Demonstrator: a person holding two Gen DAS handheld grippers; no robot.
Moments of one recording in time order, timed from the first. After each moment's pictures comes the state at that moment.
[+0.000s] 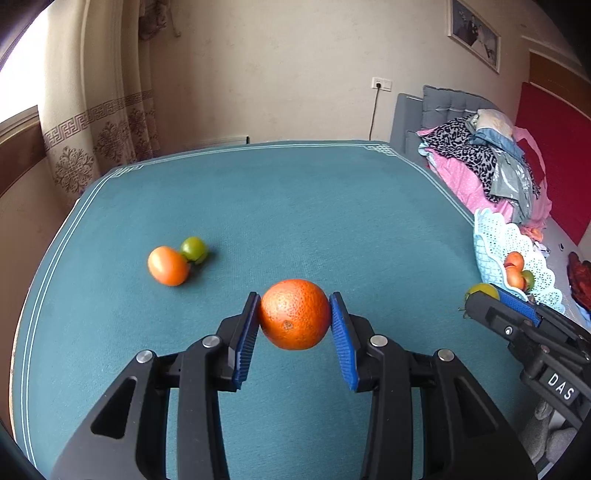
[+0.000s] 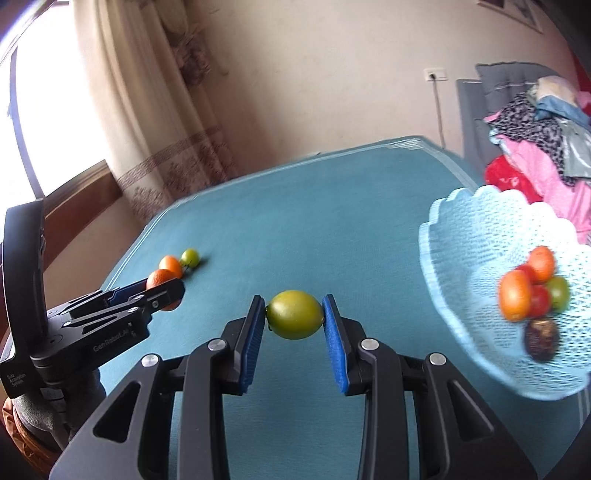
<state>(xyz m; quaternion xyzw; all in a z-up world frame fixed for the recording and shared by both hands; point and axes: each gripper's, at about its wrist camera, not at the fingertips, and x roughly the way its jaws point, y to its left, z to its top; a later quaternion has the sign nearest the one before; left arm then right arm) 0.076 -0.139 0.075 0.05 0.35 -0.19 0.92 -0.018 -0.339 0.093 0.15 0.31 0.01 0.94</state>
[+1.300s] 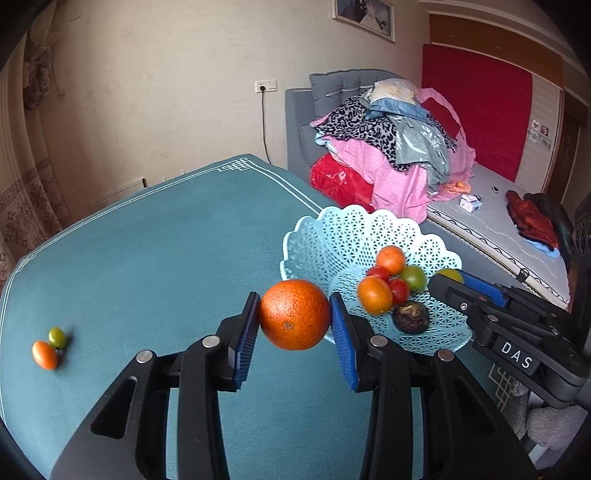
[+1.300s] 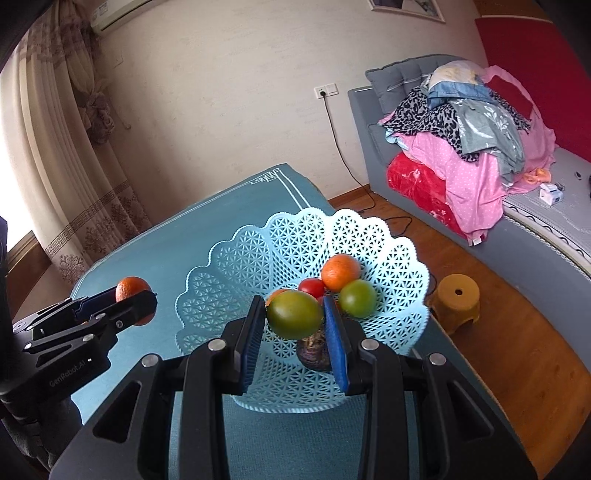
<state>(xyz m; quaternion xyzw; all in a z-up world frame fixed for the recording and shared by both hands) 0.019 -0.311 0.098 0.13 0.30 -0.36 0.87 -0.083 -0.474 0.097 0.20 0.27 -0.16 0.93</state>
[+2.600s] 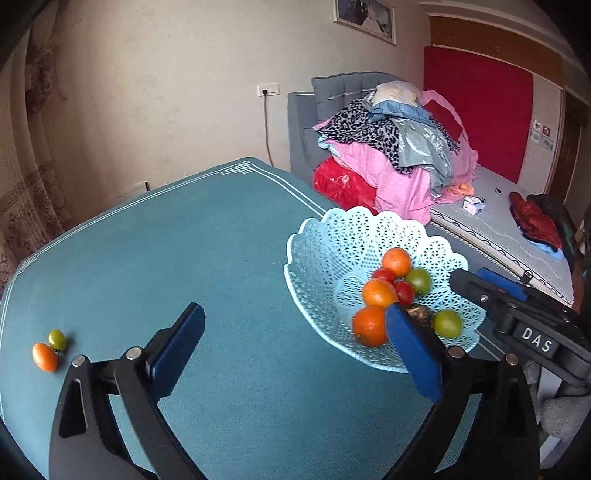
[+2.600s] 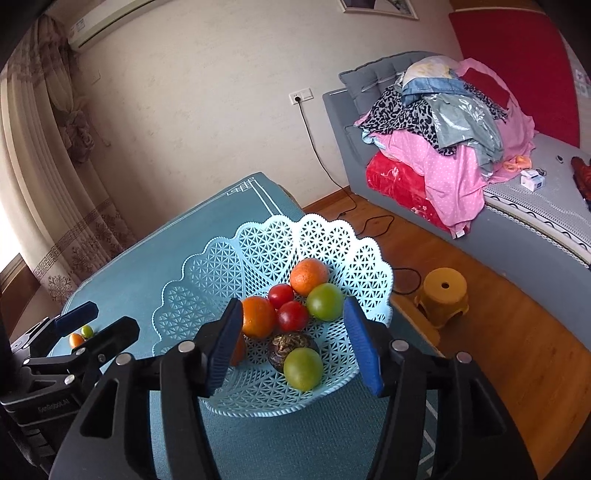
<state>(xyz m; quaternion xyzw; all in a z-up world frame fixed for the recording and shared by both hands) 0.026 -0.306 0.093 0.14 0.29 -0.35 0.88 -0.098 -0.488 0.095 0.22 0.26 -0.20 0.92</state>
